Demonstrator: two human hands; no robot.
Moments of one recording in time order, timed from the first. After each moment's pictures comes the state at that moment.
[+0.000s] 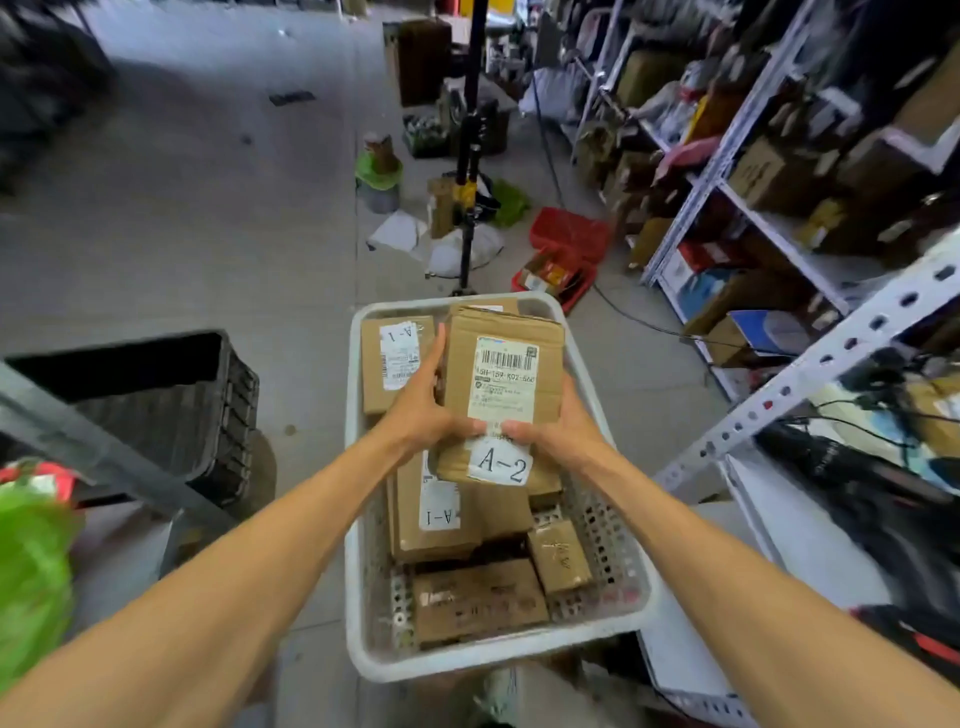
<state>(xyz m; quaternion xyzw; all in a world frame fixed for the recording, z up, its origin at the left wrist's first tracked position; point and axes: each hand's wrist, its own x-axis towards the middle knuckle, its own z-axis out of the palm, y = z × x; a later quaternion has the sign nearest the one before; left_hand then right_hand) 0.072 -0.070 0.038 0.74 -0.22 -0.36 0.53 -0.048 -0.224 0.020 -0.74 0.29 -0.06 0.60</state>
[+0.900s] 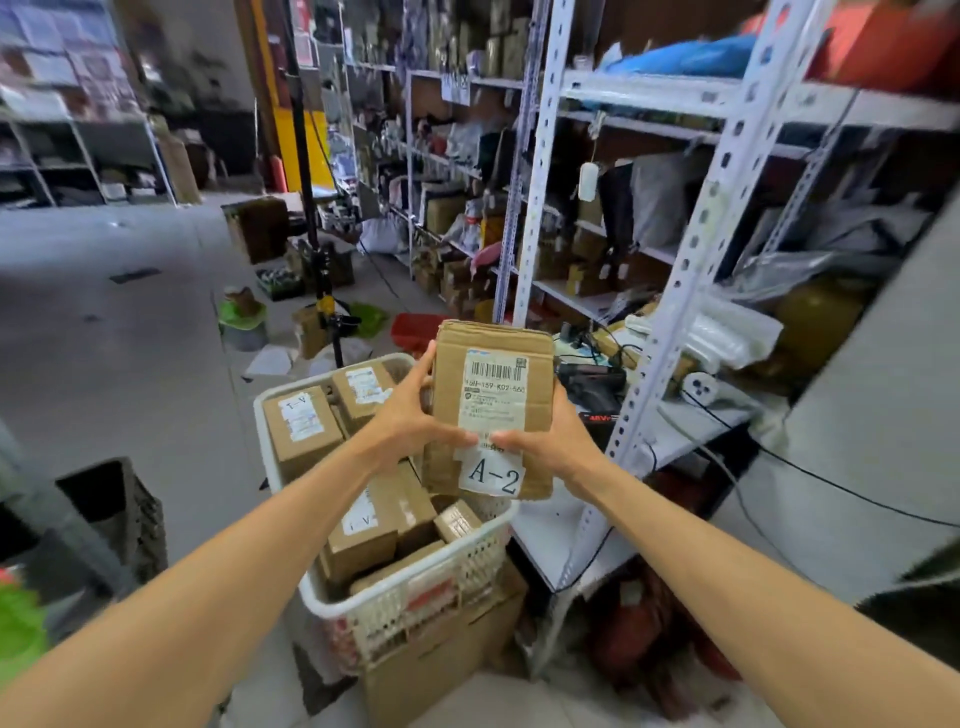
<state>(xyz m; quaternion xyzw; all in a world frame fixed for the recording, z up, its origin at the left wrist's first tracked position) -0.156 0.014 0.191 0.65 -0.45 -0.35 0.50 -0.331 -0.090 0.176 -0.73 0.36 -0.25 0.53</state>
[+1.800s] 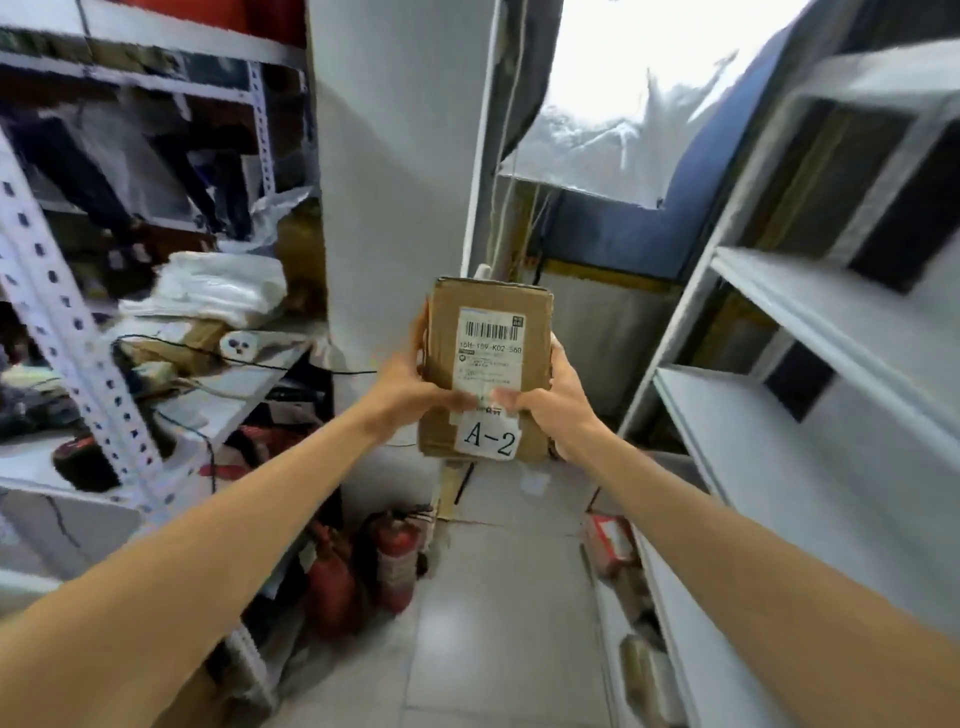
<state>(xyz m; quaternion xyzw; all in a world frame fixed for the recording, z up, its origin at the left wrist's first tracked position) -0.606 -0.098 0.220 0.32 -0.68 -0.55 0.36 -0.784 -0.026 0.223 -0.48 0.62 -0.52 0.34</state>
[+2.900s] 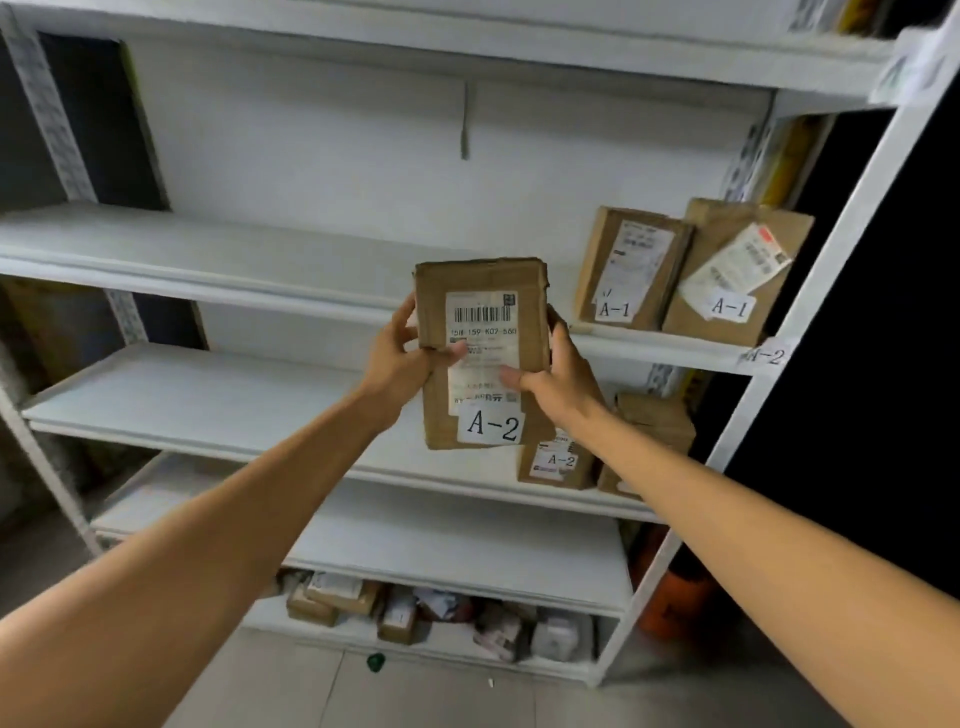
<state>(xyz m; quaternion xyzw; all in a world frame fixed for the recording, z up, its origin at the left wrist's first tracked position) -0.853 0.170 0.279 -0.18 -0.66 -0.73 -0.05 -0.790 0.339 0.280 0.08 0.83 -0.53 -0.16</state>
